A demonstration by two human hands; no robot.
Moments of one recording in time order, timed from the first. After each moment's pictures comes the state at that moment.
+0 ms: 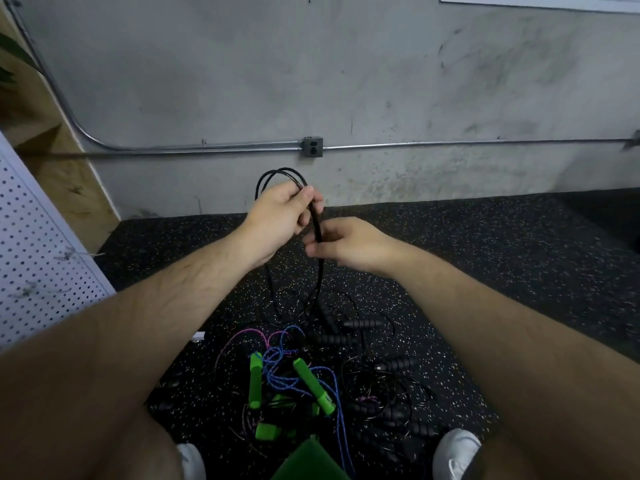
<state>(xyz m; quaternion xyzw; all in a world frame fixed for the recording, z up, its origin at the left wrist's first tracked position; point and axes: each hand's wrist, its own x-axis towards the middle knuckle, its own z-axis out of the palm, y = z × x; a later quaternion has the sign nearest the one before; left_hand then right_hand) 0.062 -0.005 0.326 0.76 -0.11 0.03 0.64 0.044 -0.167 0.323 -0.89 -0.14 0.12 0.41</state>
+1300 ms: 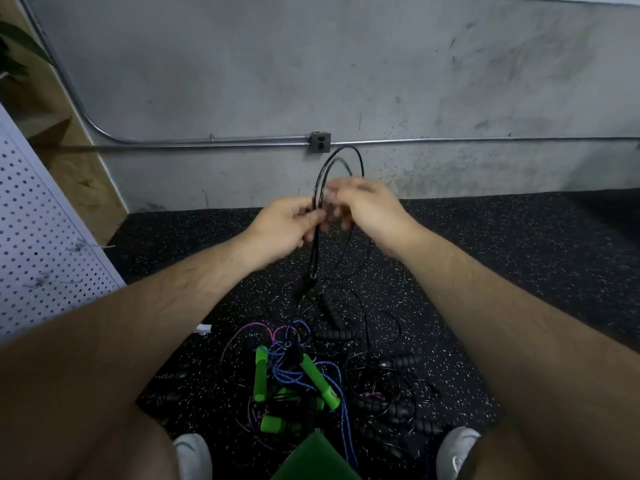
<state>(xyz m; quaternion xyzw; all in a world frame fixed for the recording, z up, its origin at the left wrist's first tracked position) 0.059 0.009 0.313 0.83 -0.14 -0.01 0.53 0.051 -0.160 0.344 -0.81 -0.09 0.01 0.58</state>
